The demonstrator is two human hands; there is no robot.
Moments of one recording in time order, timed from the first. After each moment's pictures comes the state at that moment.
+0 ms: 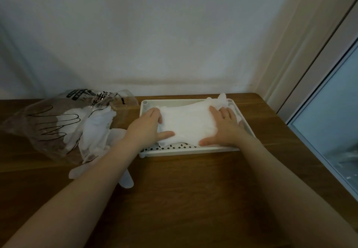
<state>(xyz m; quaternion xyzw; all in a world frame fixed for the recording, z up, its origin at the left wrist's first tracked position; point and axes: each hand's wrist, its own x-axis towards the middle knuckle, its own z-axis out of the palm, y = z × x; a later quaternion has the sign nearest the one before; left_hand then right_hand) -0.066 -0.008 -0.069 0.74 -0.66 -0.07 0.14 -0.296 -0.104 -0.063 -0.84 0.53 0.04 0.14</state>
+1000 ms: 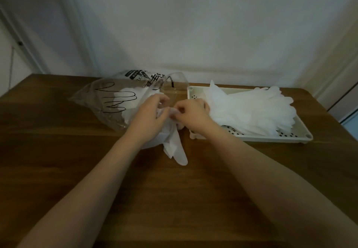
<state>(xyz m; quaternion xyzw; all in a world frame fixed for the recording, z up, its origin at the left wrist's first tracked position) -0.009 0.097 -0.054 0.73 -0.55 -0.12 0.40 -0.113 -0.001 -0.056 -0.89 0.37 -0.13 0.25</state>
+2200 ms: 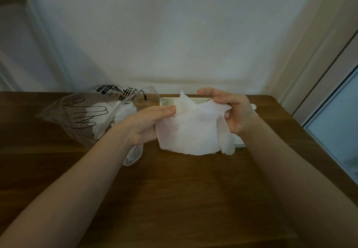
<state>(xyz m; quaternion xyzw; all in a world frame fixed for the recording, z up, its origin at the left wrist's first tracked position) -0.060 0.063 -0.005 0.44 -0.33 -0.67 0.50 -0.249 -0.063 -0.004 -0.47 0.06 -0.15 0.87</state>
